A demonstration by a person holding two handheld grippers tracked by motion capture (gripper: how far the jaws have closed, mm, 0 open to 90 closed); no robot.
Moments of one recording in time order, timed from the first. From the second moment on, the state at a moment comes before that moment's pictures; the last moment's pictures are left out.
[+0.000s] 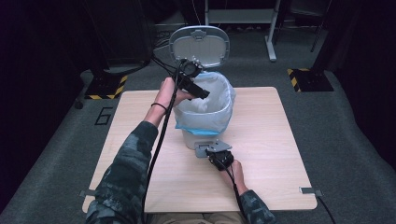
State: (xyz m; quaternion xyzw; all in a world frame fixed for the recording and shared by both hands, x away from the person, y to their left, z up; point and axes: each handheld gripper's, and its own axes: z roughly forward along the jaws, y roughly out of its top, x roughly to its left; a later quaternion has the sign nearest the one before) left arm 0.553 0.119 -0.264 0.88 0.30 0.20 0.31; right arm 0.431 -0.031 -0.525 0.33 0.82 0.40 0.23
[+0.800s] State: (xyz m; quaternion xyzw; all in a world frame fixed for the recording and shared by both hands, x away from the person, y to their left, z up) left arm 0.493 0.184 -0.248 0.85 0.30 0.24 0.35; right arm 0.431 -0.032 -0.524 0.34 0.82 0.40 0.23
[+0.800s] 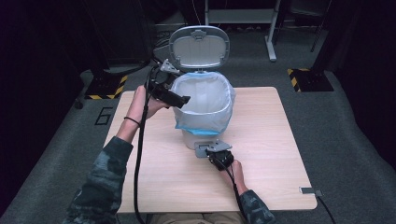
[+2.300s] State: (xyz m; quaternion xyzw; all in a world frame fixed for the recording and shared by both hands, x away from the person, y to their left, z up) left arm 0.385 0.313 -0.460 0.81 0.42 0.20 0.35; right arm 0.348 -0.191 -0.482 0.46 0.76 0.39 0.24
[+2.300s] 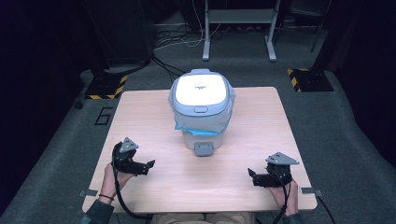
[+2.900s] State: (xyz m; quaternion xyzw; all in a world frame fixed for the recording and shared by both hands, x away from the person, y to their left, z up) left arm 0.370 0.328 -0.531 0.79 0.46 0.23 0.33; right arm 0.361 -0.230 -0.528 0.52 0.76 0.32 0.25
